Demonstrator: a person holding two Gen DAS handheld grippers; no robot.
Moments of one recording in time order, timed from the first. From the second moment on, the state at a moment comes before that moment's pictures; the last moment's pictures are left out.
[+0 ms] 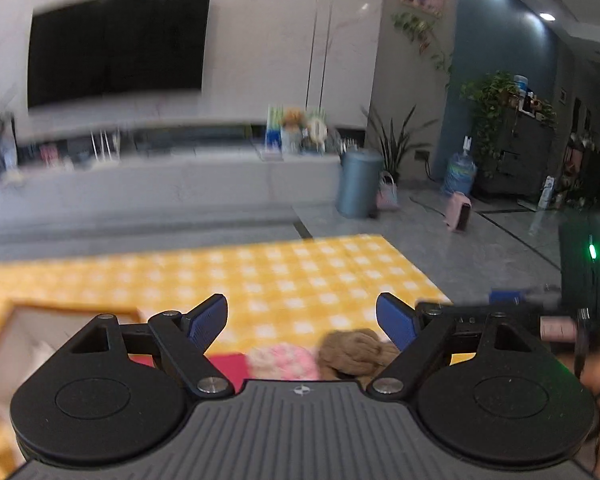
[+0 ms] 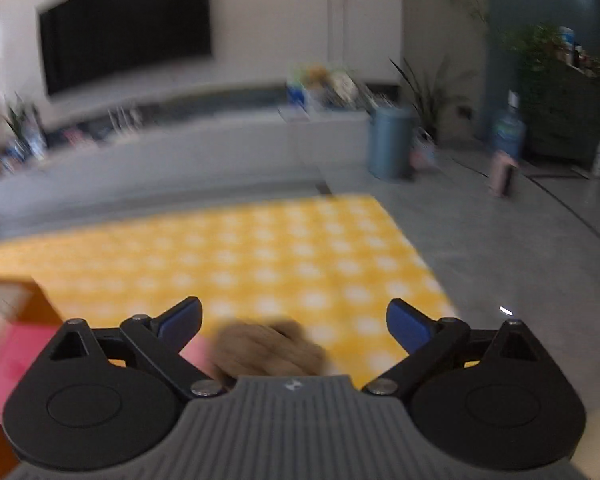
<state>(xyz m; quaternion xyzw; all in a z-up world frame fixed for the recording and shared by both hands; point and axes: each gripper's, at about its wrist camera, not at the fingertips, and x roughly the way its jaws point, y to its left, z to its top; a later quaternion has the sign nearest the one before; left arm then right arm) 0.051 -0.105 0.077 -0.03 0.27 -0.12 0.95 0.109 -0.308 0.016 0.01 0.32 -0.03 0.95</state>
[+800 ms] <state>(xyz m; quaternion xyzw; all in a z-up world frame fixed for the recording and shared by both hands) 0.142 -0.184 -0.032 0.31 0.39 -0.29 0.82 0.165 -0.316 -0.058 0.01 0.43 0.02 0.90</state>
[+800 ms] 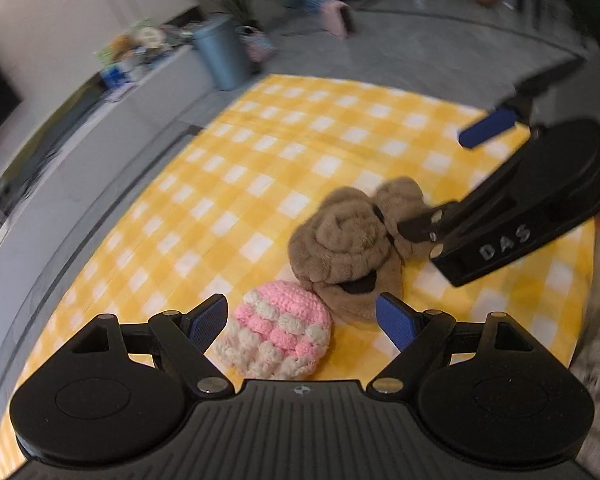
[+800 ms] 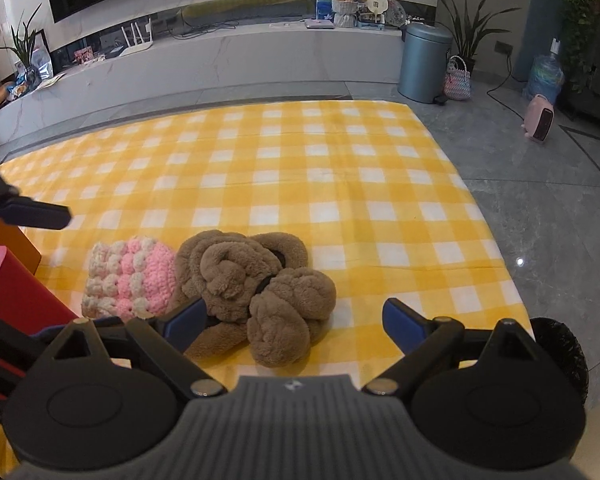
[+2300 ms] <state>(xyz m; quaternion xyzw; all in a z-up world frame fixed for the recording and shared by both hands) 0.296 -0.212 -0.150 0.47 0.58 -0.42 0.51 0.186 -0.313 -0.081 -0.04 0.44 0.06 0.89</state>
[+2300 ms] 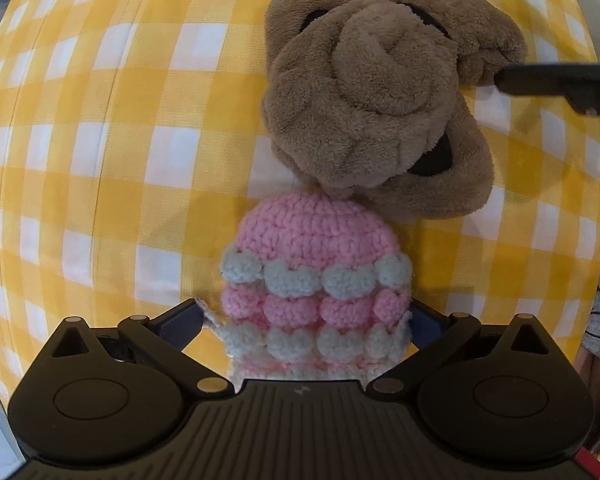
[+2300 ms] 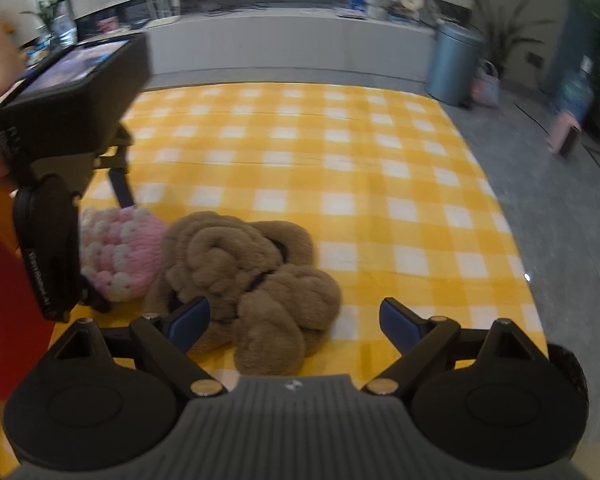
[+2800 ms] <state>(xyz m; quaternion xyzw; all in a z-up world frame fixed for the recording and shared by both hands) 0.271 -0.198 -0.135 0.47 0.55 -0.46 0.52 0.206 -0.297 -0.110 -0.06 0.47 0.09 0.87</state>
